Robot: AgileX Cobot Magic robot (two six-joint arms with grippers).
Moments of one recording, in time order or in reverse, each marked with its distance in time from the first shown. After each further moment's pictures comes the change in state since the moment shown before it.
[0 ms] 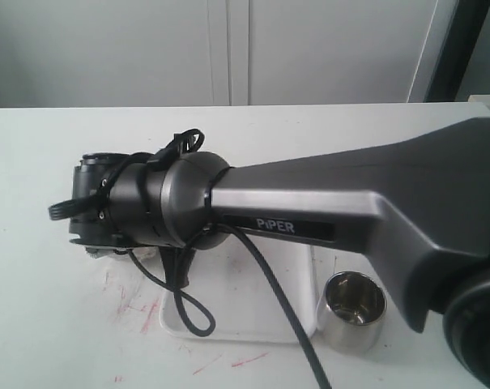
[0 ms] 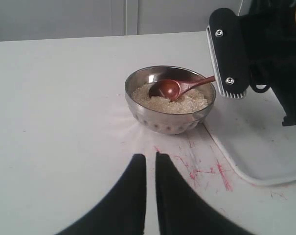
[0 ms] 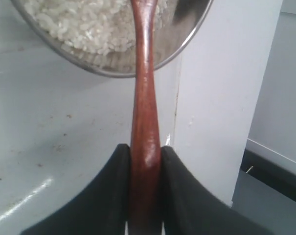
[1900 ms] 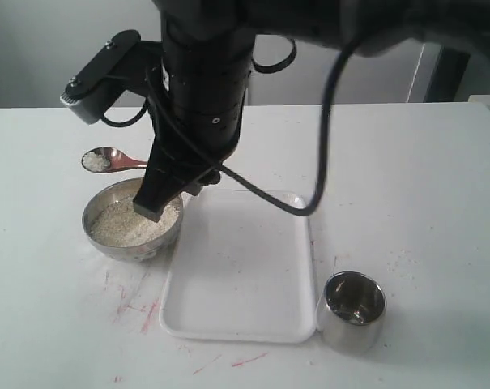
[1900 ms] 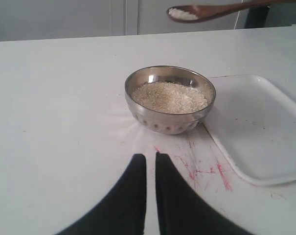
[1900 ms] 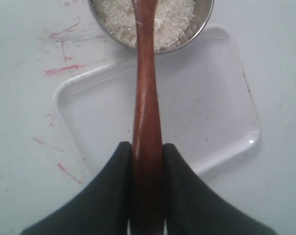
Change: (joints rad) left arm 0.000 0.000 0.000 0.000 0.000 0.000; right arm -0.162 -0.311 -0.125 0.705 0.152 -0.238
